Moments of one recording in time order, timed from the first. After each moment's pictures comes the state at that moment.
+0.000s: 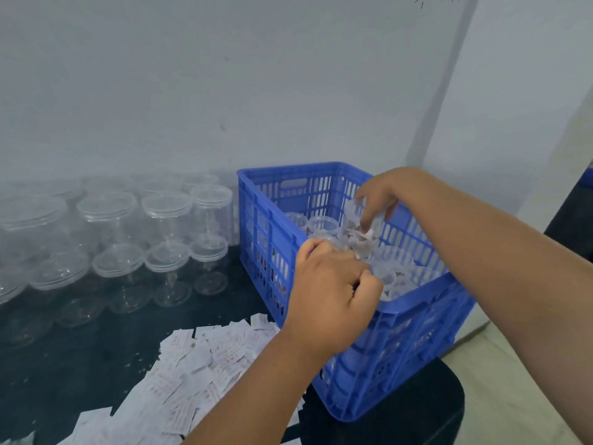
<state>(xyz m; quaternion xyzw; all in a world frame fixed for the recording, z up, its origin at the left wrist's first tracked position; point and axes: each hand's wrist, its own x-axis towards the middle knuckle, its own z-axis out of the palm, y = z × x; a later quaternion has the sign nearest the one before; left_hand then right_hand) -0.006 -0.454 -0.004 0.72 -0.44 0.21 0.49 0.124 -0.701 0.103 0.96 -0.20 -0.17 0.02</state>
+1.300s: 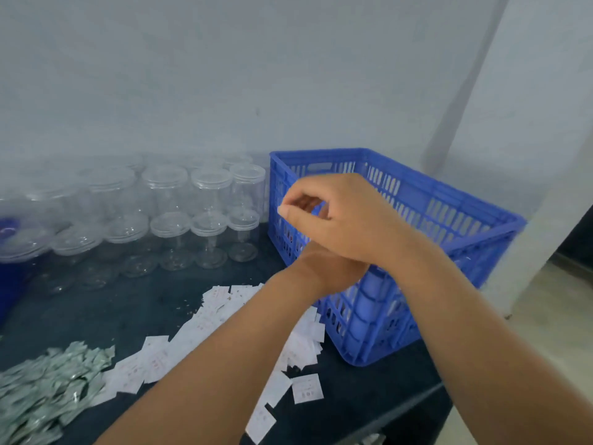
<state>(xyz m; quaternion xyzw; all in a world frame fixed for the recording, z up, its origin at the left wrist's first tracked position) -0.006 -0.422 0.011 0.87 -0.38 -0.06 0.31 -0.055 -0.489 0.091 0.93 0.19 0.24 -0.21</state>
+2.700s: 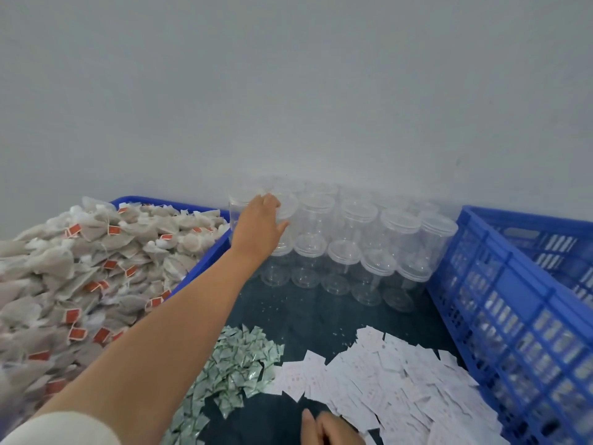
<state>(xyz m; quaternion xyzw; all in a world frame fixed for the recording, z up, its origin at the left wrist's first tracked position) 0.170 -0.035 -0.019 0.91 -0.02 0.35 0.20 -0.096 -0.250 -0.165 0.85 0.18 0.15 -0.48</state>
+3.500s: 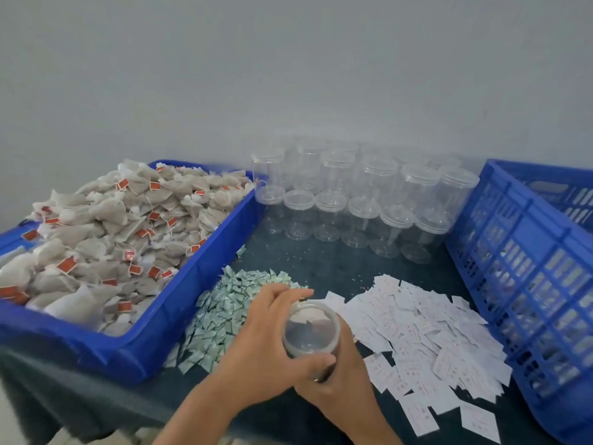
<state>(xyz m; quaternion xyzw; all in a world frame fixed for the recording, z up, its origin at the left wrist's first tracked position) -0.131 -0.078 -0.104 0.90 -0.11 0.16 0.38 -0.101 -0.254 -0.178 0.78 0.22 0.04 -0.58</state>
